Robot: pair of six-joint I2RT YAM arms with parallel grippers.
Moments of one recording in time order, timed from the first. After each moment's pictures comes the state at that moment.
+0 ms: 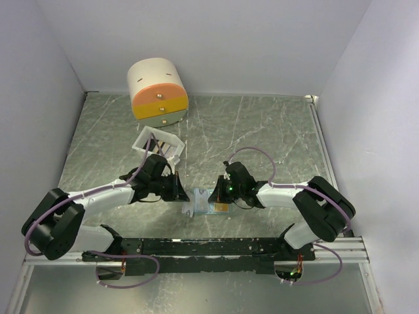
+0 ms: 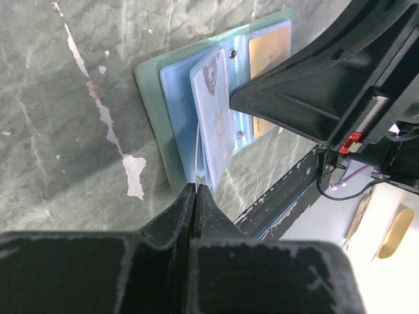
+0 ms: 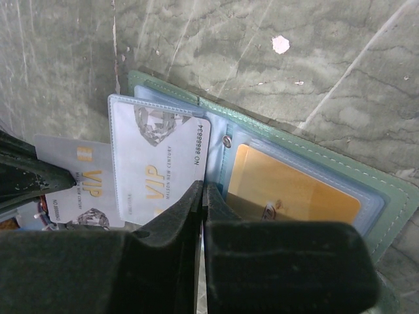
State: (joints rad) left arm -0.65 1.32 0.54 -0.06 0.43 -0.73; right arm 0.74 1.49 0.49 0.20 -0.26 0.80
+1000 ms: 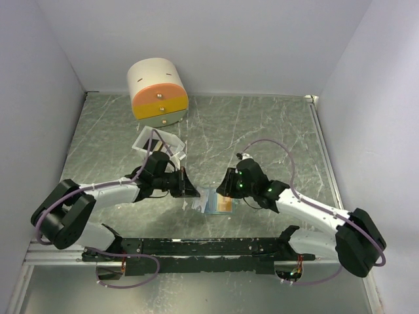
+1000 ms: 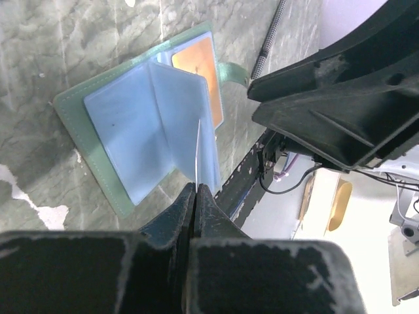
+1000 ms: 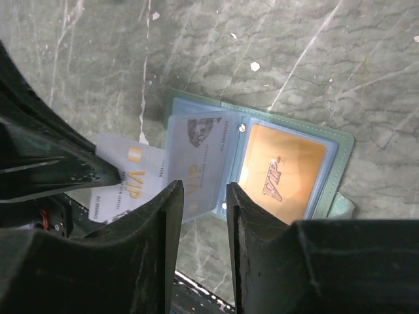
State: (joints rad) left arm -0.65 1.40 0.54 0.21 0.60 -0.84; right arm 0.74 1.14 0.54 -0.14 -0.05 0.76
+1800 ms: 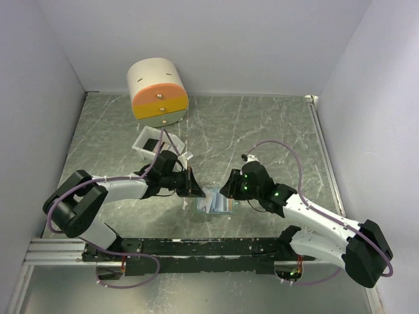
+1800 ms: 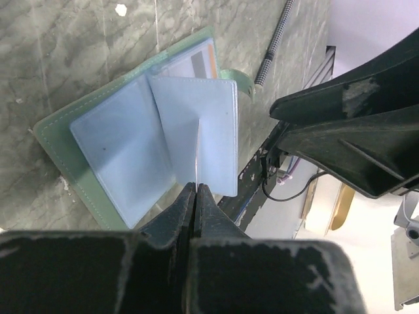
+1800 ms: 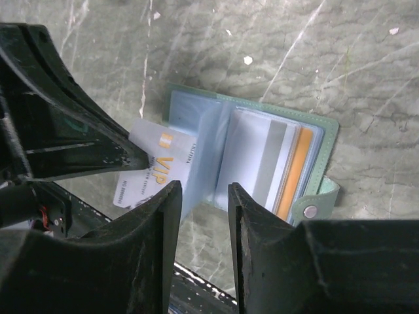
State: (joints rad) left arm -0.70 1.53 0.60 0.27 0.59 -0.86; right arm 0.74 0.99 0.53 -0.23 -0.02 0.75
